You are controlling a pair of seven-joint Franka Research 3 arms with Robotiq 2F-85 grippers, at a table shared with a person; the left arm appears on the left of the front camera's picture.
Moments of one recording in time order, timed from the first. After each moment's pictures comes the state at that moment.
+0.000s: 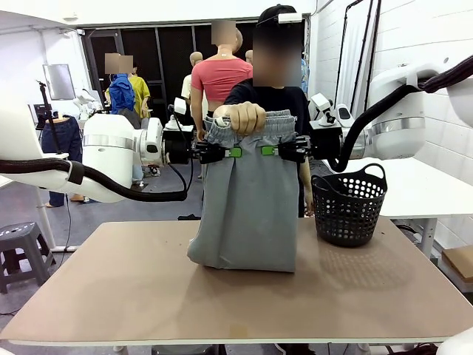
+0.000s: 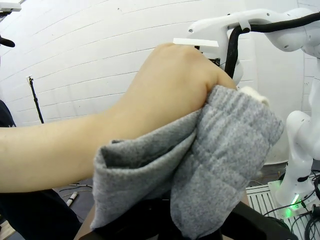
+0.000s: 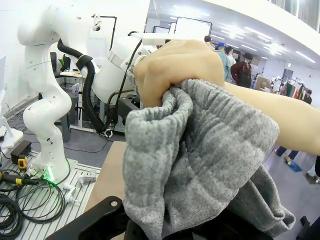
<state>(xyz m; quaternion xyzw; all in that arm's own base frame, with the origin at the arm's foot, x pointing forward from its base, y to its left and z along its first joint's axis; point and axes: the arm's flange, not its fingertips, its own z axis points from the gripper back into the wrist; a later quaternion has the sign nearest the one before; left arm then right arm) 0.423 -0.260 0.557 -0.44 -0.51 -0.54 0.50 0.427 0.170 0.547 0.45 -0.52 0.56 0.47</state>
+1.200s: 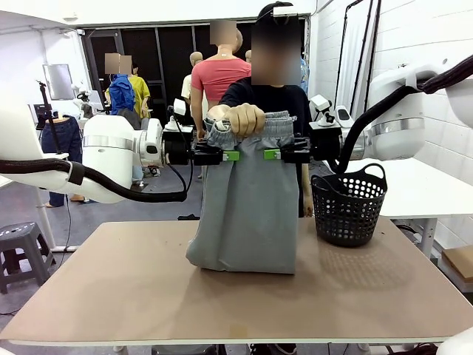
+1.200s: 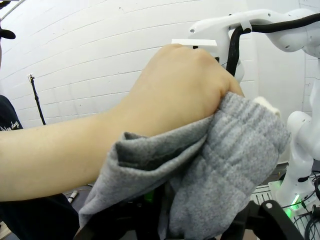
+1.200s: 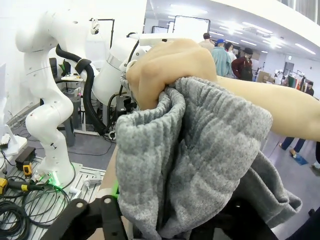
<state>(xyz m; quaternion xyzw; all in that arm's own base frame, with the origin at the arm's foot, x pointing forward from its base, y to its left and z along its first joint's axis) 0.425 -0.258 0.555 -0.44 -0.51 -0.54 0.51 0.429 0.170 0.545 0.46 -0.51 0.54 0.48</state>
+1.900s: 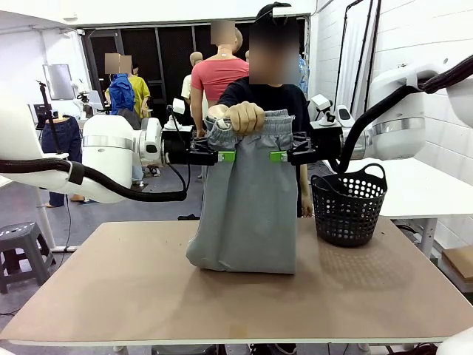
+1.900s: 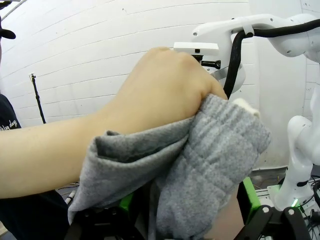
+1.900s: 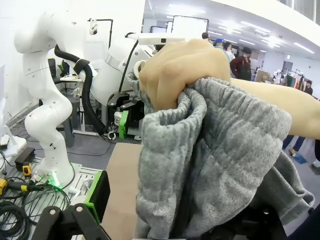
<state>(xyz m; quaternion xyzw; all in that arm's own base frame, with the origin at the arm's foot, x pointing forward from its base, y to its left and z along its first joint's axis) 0.425 -0.257 0.556 -0.45 -0.51 -0.53 0.51 0.430 0.168 0.546 0.46 -0.51 0.54 0.49</state>
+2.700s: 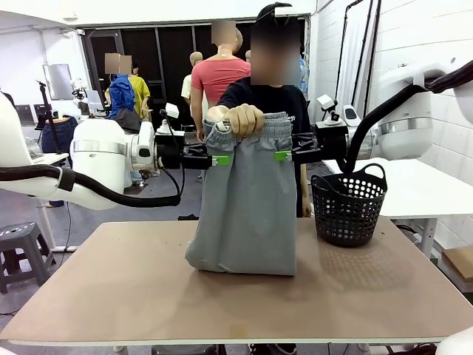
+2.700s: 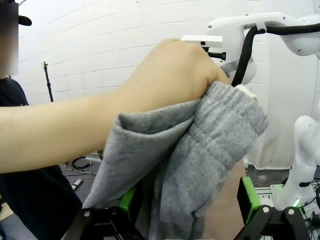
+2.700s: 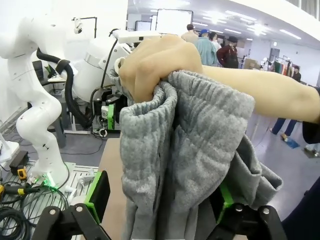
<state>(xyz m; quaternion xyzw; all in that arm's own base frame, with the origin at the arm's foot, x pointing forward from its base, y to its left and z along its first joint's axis) 0.411 -0.238 0.548 -0.43 -0.52 -0.50 0.54 0.427 0.151 0.545 0.45 -0.51 0.52 0.52</state>
